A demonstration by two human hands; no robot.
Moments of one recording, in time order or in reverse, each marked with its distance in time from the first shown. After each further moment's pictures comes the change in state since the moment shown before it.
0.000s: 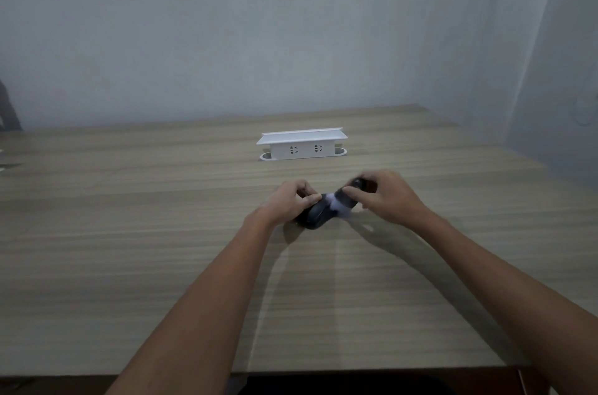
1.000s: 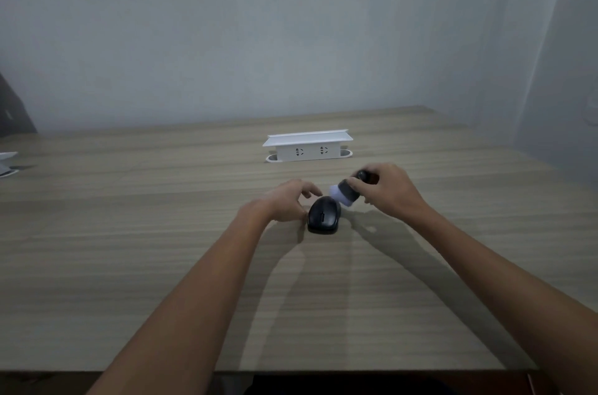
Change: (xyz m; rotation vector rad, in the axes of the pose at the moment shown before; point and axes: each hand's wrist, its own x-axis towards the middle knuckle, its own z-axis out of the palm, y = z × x) left_hand -0.011 0.017 -0.027 0.334 -0.211 0.007; right_hand 0.009 -0.017 0.002 0.005 0.095 0.109
